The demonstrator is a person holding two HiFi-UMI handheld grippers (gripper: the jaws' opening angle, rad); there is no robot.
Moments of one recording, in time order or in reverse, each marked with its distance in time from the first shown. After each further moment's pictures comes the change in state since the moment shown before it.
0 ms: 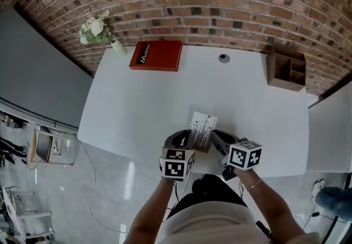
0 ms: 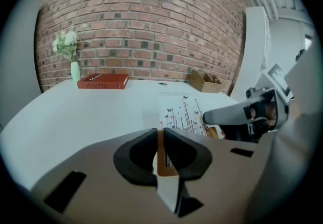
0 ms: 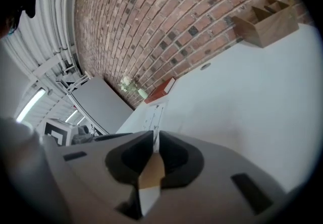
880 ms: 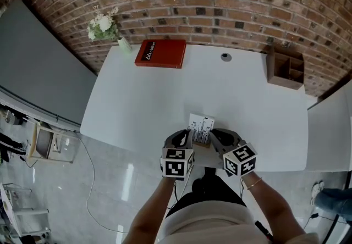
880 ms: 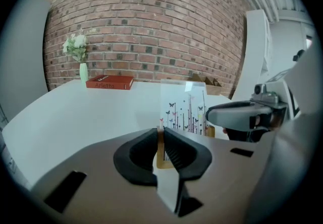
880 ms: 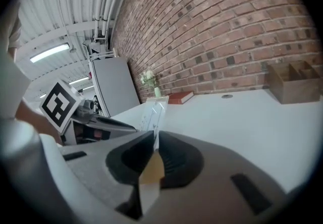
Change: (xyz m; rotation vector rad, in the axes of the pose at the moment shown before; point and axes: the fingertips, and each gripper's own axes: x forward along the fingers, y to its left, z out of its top) left arm -0.028 0.002 -0.016 -0.029 -0.043 0.031; right arm -0.013 0.037 -0.012 -0.484 -0.049 -0.013
